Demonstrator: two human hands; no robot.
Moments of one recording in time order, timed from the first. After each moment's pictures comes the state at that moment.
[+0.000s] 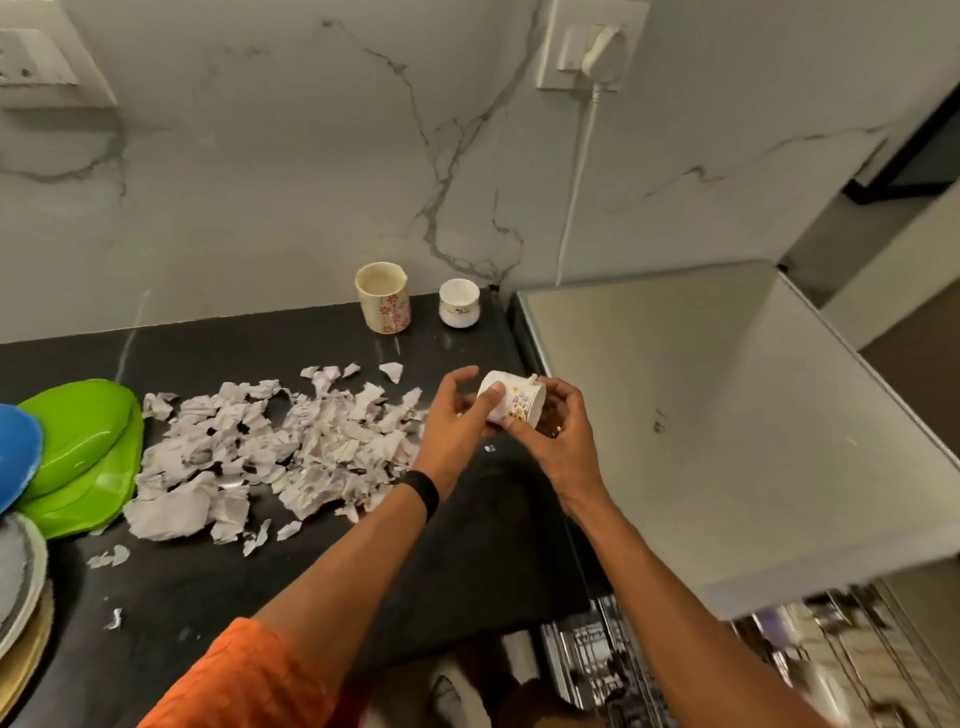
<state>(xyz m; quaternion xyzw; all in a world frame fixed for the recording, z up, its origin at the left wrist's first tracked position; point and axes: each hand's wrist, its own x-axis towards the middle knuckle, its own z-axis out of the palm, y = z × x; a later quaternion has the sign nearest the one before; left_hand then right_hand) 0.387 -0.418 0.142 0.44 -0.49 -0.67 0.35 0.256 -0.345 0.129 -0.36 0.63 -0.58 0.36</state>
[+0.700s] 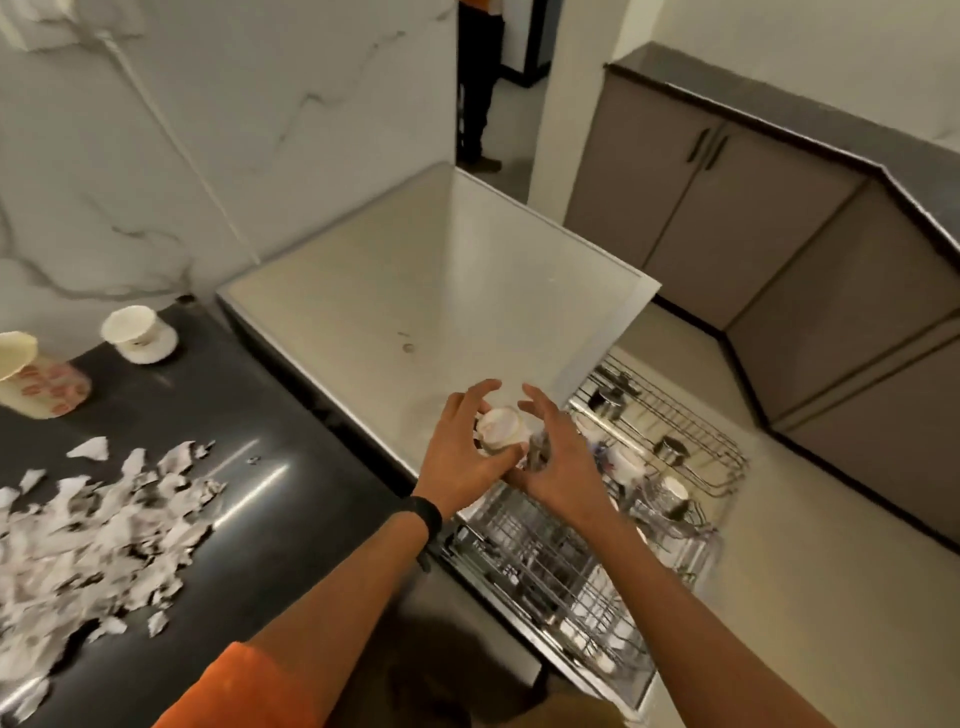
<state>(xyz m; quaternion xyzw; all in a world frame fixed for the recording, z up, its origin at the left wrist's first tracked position) 0.231 -0.222 0.108 0.16 -0.82 -0.54 0.13 0.156 -0.072 0.108 -0.28 0.83 -0.45 0.17</state>
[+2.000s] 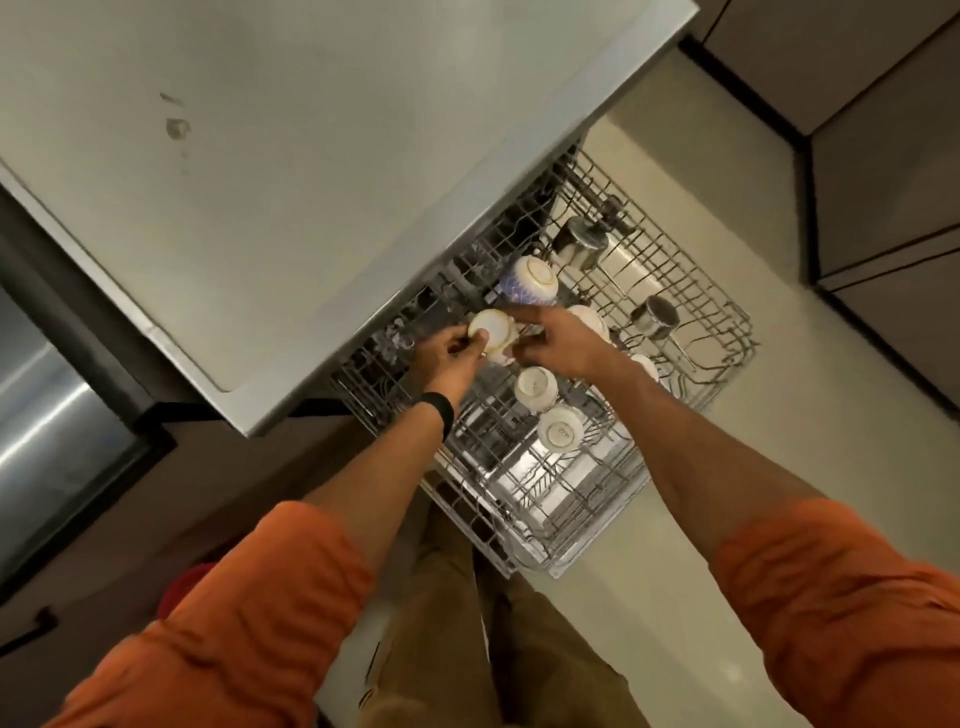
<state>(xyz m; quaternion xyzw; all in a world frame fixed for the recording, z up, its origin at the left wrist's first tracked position) 0.082 -0.083 -0.133 0.55 -0.54 -0.63 0.04 -0.051 0.033 -0.102 -0.35 0.78 -0.28 0.43</state>
